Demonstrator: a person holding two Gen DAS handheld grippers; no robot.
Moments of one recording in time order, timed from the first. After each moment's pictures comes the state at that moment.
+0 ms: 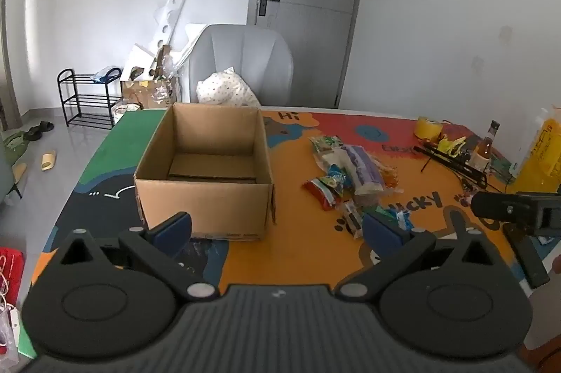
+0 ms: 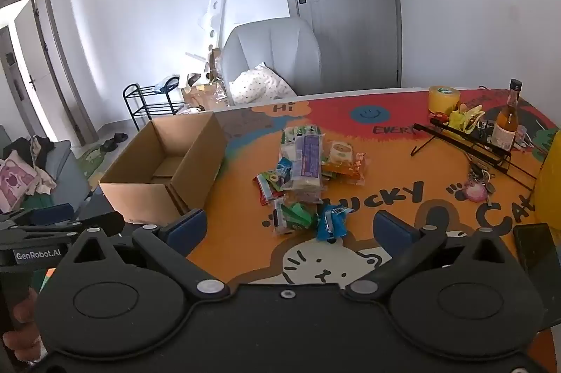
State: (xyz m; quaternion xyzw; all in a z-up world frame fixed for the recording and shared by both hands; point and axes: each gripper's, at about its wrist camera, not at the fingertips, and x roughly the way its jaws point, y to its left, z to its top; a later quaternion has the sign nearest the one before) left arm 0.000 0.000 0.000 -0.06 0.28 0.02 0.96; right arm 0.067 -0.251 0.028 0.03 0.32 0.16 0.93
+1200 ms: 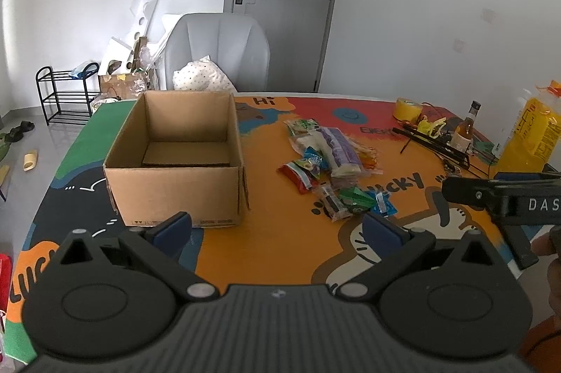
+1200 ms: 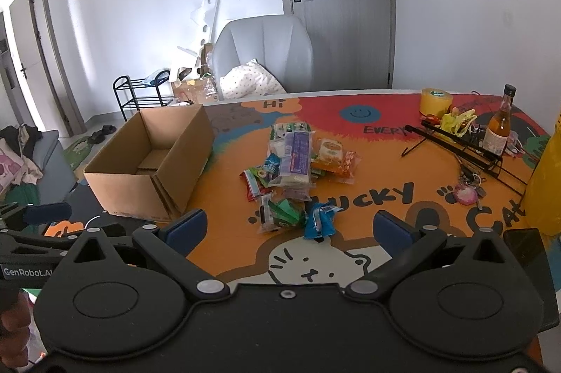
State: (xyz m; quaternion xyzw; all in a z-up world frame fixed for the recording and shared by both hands) left arm 0.004 -0.015 -0.009 -0.05 0.30 -0.02 0.95; right arm 0.069 -0.248 0.022 0.01 0.32 0.15 0.94
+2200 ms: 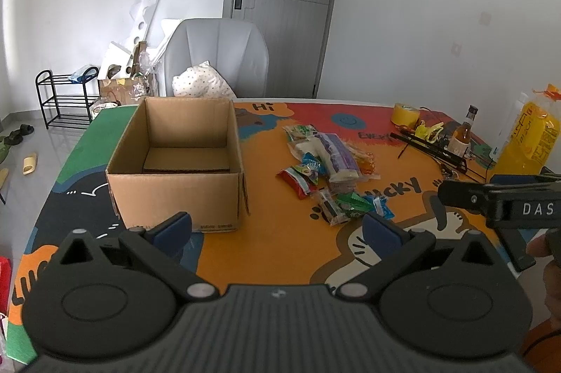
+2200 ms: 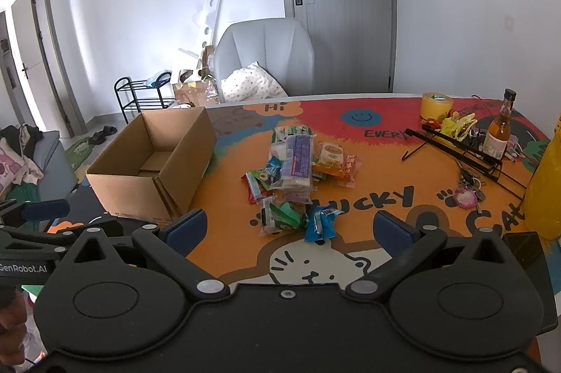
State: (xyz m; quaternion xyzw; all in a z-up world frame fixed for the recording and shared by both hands) left arm 0.000 -0.015 -0.003 -0.05 0.30 -0.02 0.95; right arm 0.066 -0.246 0.023 0.01 0.31 0.15 0.94
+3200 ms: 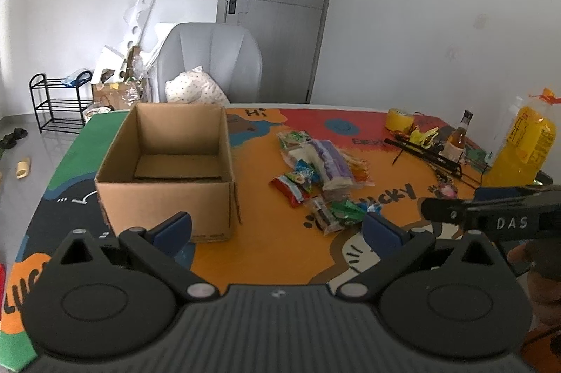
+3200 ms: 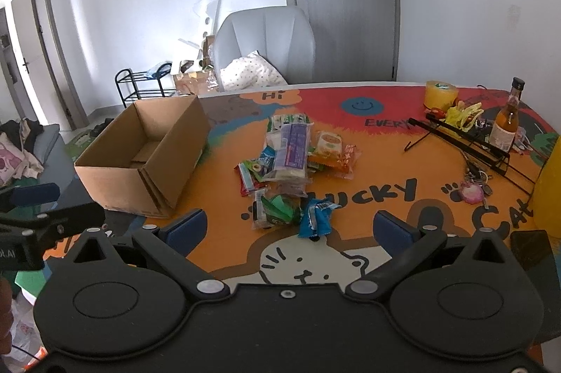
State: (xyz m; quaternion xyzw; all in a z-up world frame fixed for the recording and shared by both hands) left arm 0.008 -0.015 -0.003 -0.05 0.28 -0.04 0.96; right arm 0.085 -0.255 0.006 0.01 0.32 0.16 0.93
